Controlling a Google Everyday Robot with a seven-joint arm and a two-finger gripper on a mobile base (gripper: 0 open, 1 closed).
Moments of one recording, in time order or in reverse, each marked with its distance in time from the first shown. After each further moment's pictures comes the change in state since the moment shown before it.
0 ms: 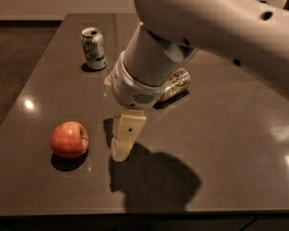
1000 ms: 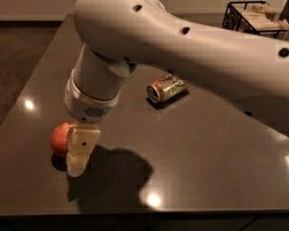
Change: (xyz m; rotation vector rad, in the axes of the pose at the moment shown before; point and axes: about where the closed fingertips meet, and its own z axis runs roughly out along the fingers) arm -0.071 0.010 0.057 -0.095 -0.072 -0.030
